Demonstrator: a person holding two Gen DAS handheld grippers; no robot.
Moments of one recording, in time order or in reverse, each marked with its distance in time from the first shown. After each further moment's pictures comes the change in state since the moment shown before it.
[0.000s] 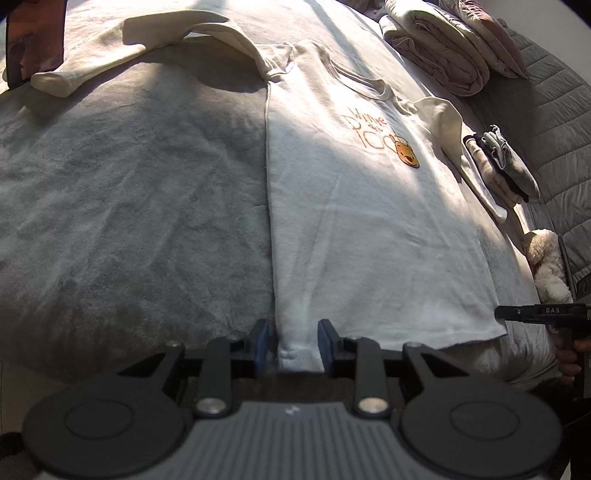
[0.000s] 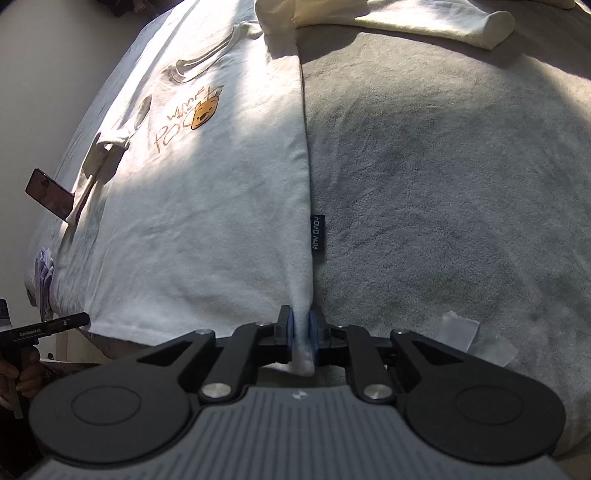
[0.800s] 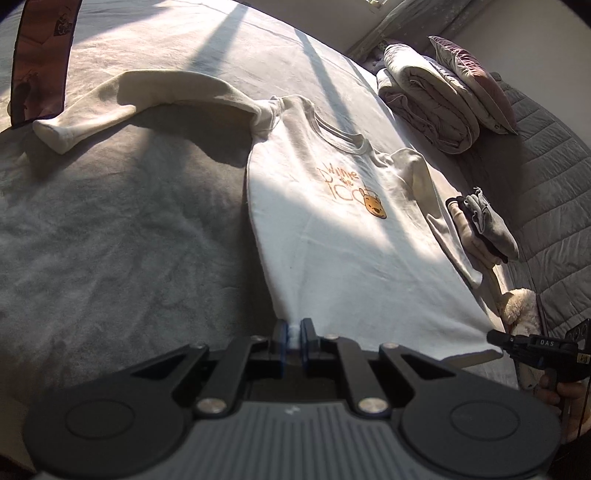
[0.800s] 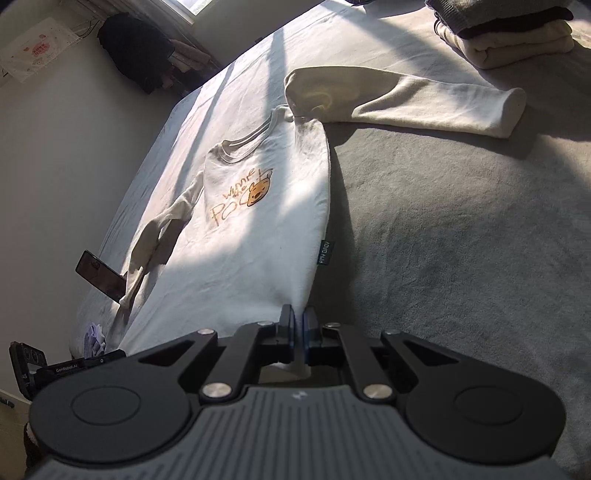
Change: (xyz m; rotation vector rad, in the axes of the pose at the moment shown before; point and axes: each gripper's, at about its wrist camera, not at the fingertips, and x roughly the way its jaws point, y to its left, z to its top) left arm -0.020 -0.019 0.024 -0.072 -0.140 -0.057; right arm -0.038 0.009 0.021 0.057 -0.231 0.147
